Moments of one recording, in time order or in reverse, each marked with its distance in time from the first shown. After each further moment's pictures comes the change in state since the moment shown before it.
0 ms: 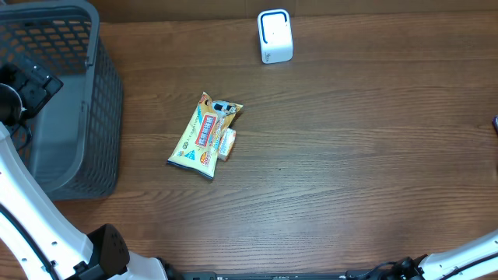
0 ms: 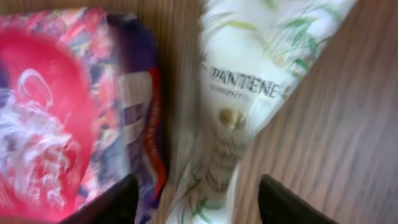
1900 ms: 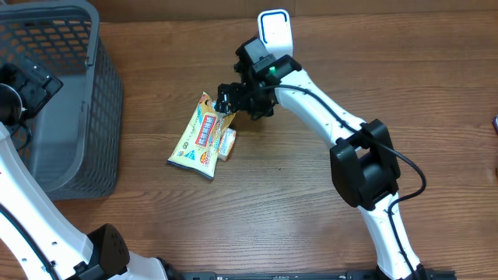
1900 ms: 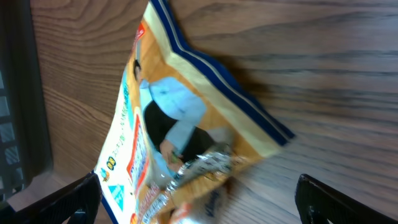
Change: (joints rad) left arm 0.000 0.000 0.000 0.000 0.000 0.000; right arm 1.588 0.183 0.222 0.153 -0.331 0.068
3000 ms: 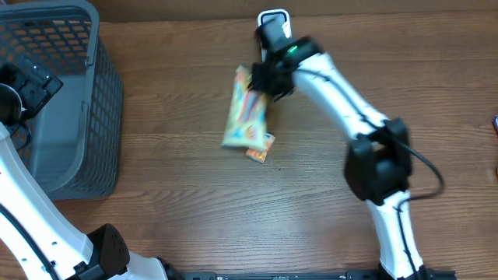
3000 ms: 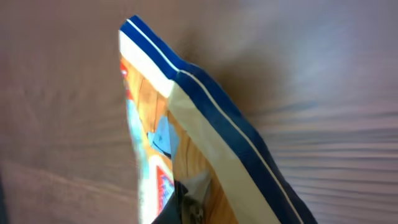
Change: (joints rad) left arm 0.000 0.000 0.000 0.000 0.000 0.000; right arm -0.126 -0.072 0.151 -0.184 0.283 -0.023
